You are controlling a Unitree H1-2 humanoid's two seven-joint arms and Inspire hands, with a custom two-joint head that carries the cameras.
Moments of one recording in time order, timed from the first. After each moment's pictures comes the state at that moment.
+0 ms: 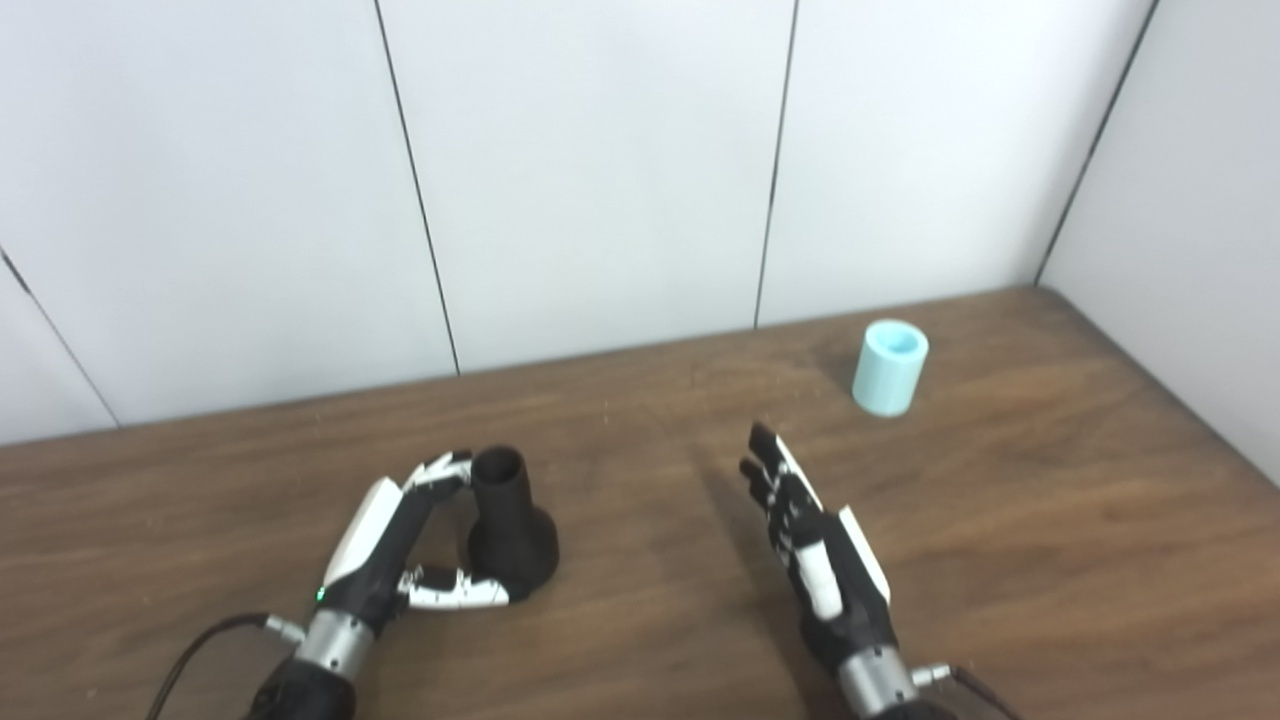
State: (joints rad) left arm -0.36 0.25 -0.30 0.38 0.41 -0.30 0.03; right arm 0.05 0.01 -0.02 -0.15 0.02 -0.05 0.02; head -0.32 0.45
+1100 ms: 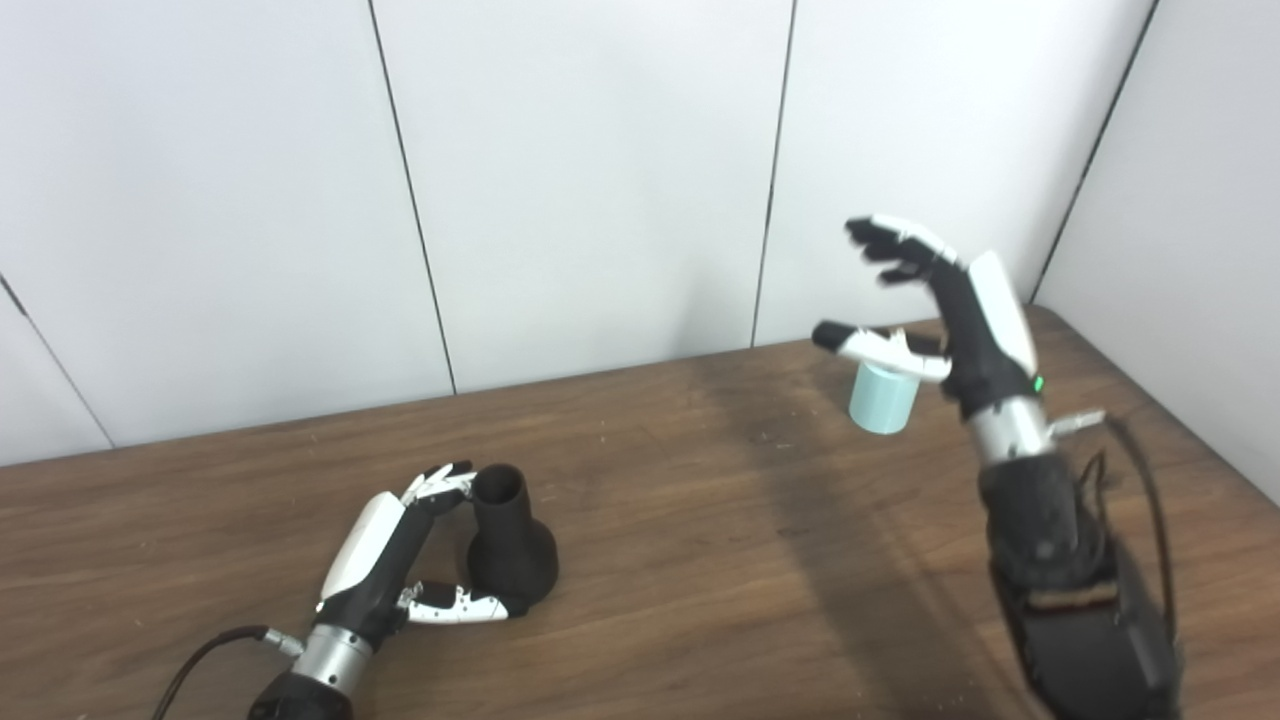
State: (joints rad) left arm -0.39 0.25 -0.35 0.41 0.44 -0.34 0.04; right arm -0.38 -0.38 -0.16 -0.24 -0.52 0.23 -0.04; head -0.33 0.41
